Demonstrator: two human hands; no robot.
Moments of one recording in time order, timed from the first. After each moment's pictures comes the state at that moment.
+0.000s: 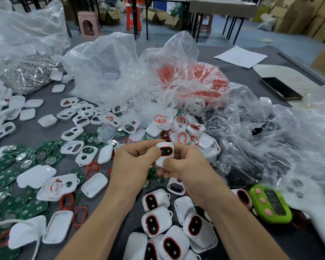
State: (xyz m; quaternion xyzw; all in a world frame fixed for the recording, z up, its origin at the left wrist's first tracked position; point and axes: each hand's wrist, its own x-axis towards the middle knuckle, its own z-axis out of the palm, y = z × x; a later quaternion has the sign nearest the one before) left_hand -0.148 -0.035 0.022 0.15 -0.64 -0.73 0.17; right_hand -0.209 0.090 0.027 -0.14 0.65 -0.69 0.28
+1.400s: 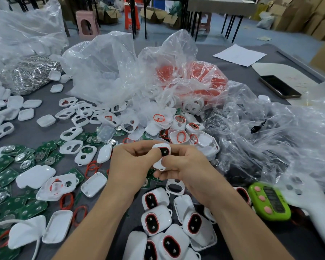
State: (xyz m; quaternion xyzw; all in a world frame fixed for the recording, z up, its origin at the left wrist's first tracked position) left_hand -0.148 -0.036 0.023 0.17 -0.66 -0.71 0.17; right_hand -0.212 0.097 0.032 -0.15 0.63 -0.67 0.35
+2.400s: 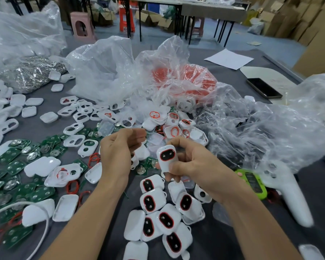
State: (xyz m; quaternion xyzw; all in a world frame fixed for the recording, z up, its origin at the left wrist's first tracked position) left_hand -0.146 -0.047 0.024 0.23 -0.58 -0.74 0.27; right_hand -0.183 0.135 0.063 -0.22 0.70 -0.60 0.32
